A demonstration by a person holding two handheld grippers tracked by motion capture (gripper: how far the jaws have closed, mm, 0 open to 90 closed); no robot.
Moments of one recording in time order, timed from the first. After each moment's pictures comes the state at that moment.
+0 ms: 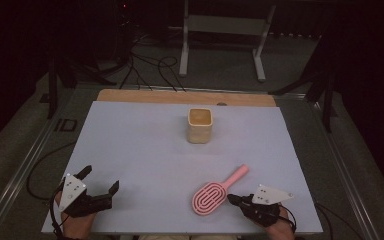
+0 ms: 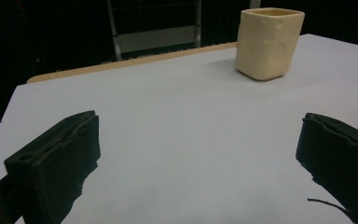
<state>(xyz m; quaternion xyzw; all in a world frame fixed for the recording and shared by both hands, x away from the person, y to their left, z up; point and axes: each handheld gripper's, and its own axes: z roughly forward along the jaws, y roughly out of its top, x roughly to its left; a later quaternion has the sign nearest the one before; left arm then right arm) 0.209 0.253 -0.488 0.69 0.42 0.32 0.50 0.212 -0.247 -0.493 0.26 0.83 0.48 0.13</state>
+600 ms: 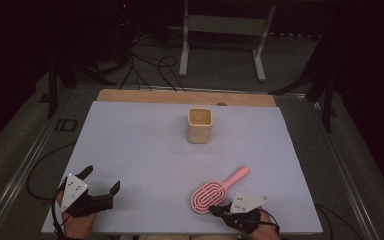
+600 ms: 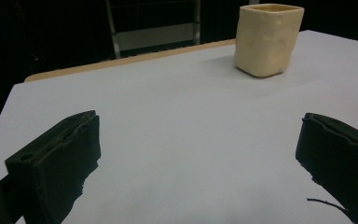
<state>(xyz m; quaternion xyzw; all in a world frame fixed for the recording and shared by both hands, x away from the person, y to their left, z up) 0.209 0.251 -0.489 0.69 0.42 0.32 0.49 0.204 -0.201 -0.505 0.18 0.86 0.47 0.08</state>
